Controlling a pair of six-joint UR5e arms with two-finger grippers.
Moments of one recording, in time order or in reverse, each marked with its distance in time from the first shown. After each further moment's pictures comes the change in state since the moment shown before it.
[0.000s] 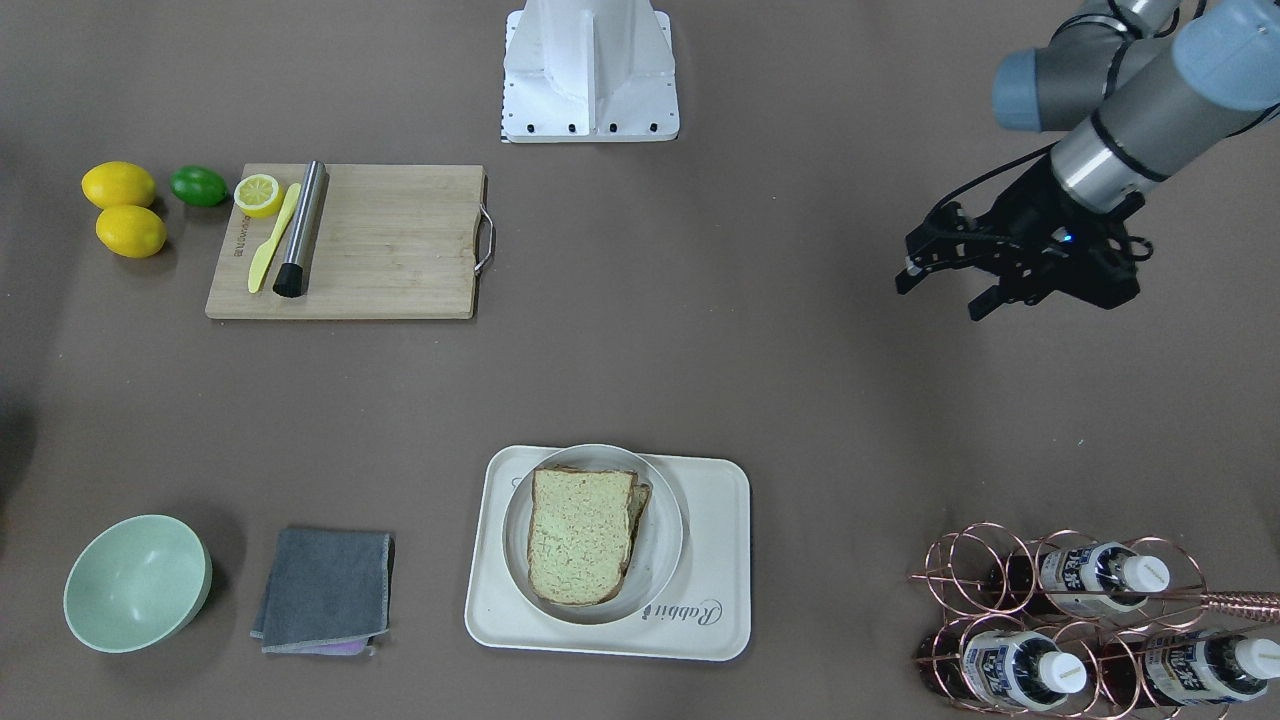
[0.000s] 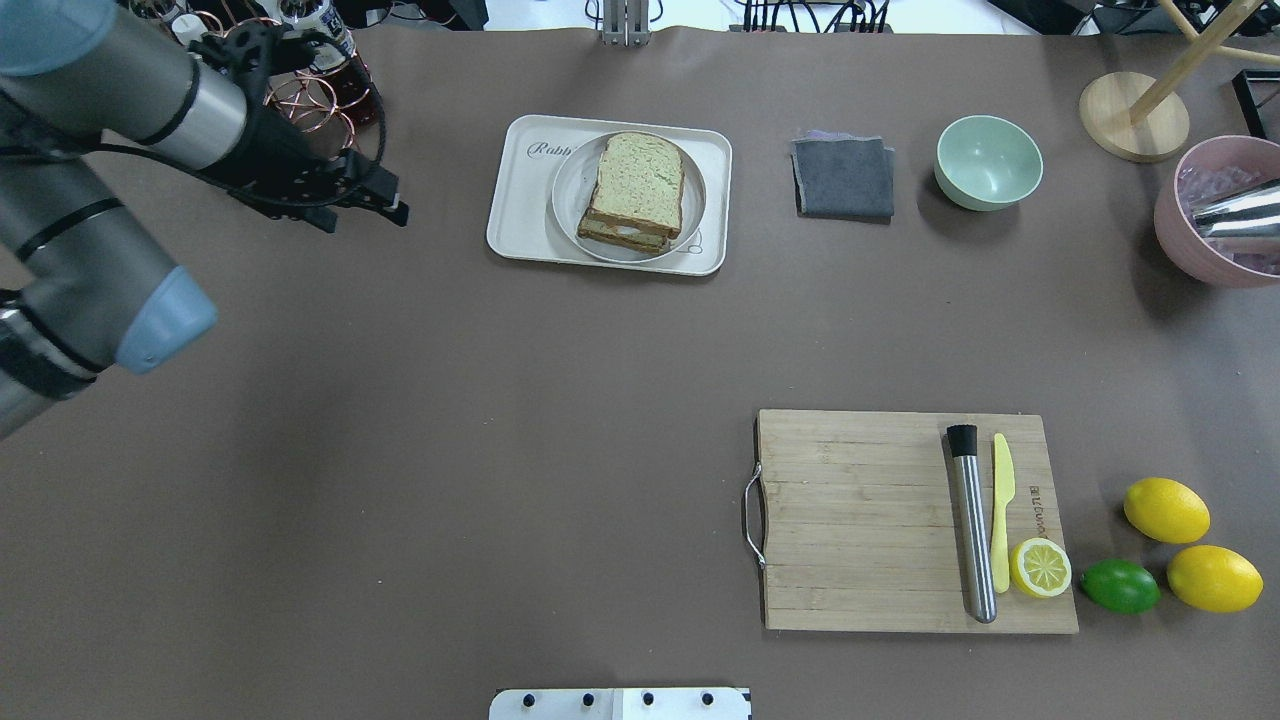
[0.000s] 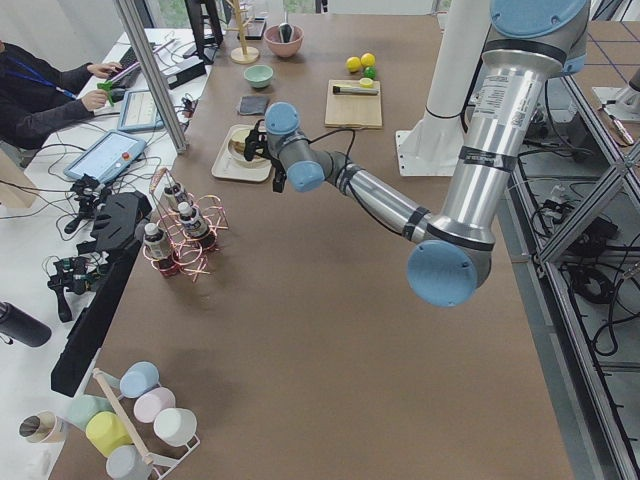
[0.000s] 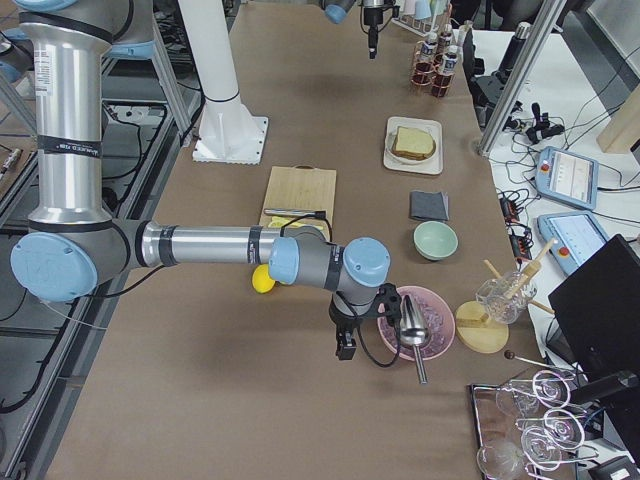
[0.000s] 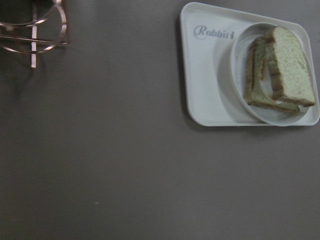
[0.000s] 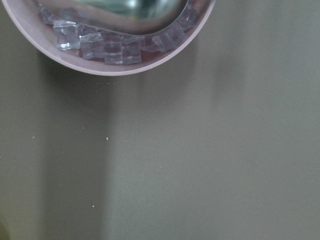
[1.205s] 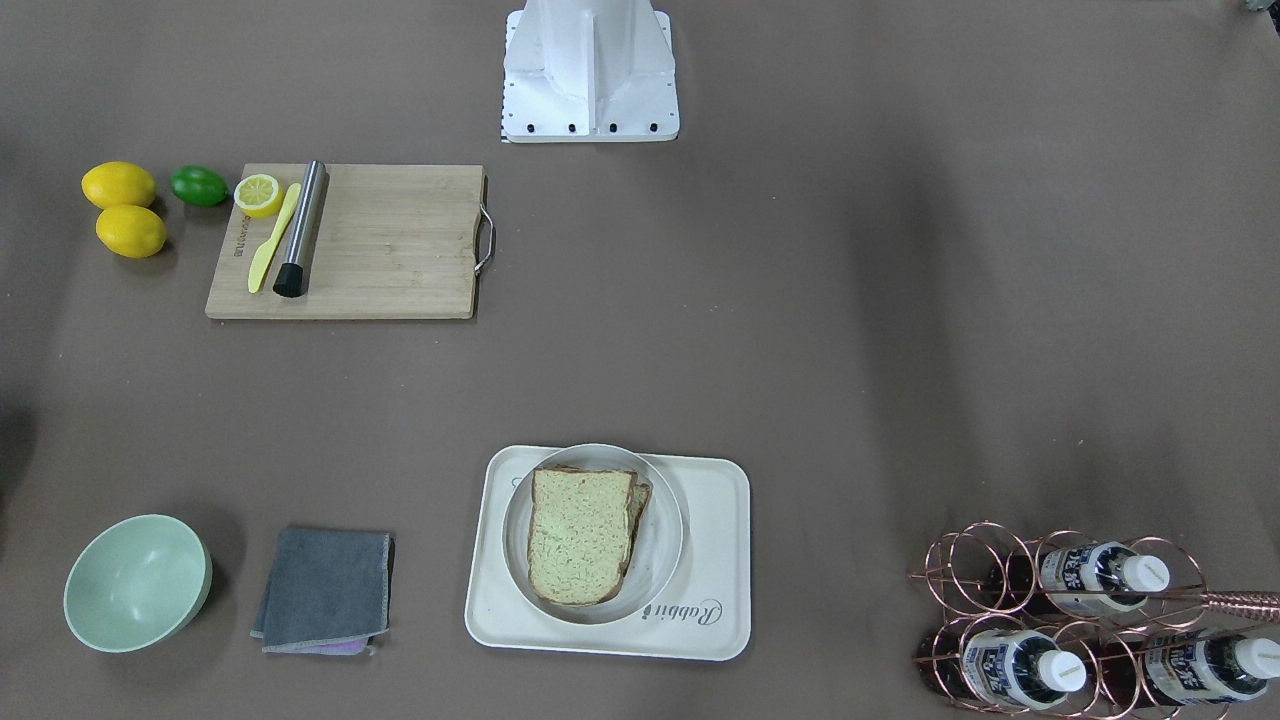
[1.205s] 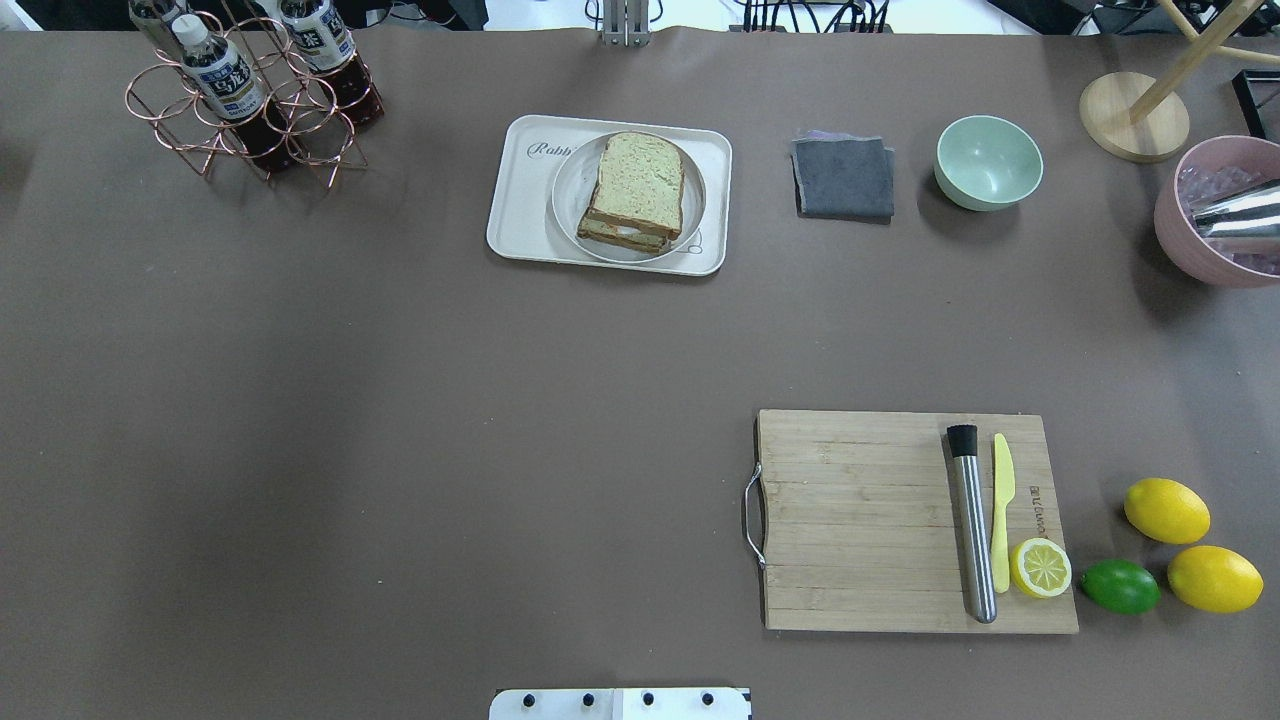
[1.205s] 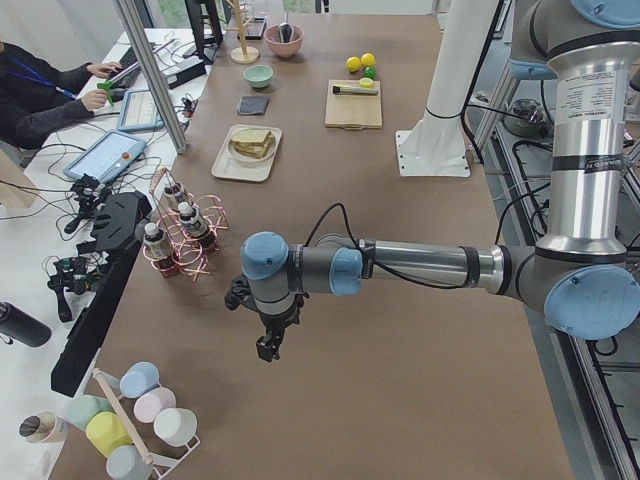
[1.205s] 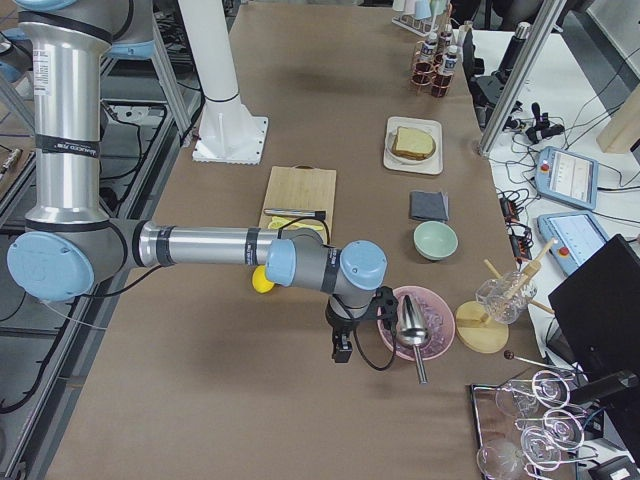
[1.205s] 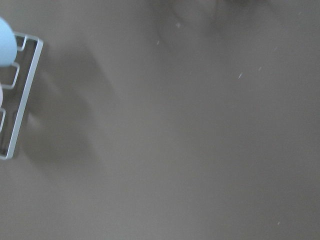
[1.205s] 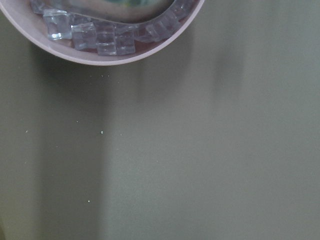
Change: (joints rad) left arm -0.480 0.210 0.210 0.521 0.085 1.143; right arm 0.000 -0.011 -0.002 -0.001 -0.005 -0.001
